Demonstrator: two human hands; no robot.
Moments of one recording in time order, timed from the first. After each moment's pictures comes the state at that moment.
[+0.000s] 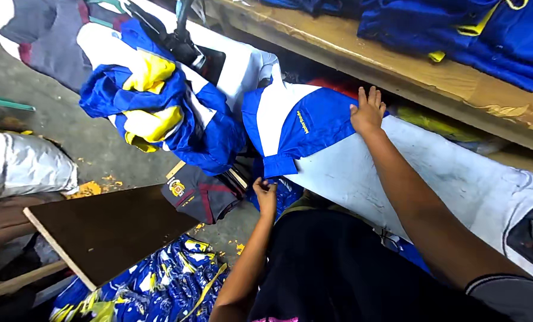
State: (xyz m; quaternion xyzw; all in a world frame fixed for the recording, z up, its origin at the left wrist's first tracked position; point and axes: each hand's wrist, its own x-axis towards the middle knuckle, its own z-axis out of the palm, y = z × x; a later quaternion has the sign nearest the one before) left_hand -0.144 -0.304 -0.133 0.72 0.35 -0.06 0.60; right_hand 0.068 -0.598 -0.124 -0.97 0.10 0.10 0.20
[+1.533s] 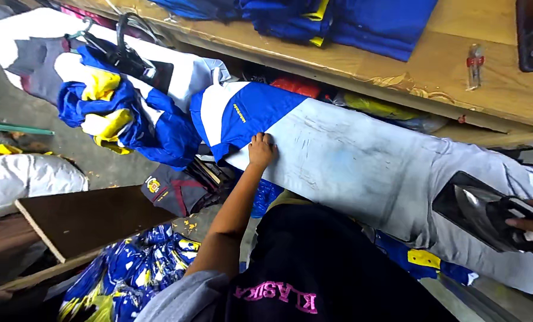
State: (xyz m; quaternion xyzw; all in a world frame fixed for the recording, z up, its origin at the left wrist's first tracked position) left_hand -0.070 -0.483 -0.127 0.97 -0.04 -0.18 0.14; right_hand -0.314 -1.077 -0.002 -0.86 0.33 0.31 0.25
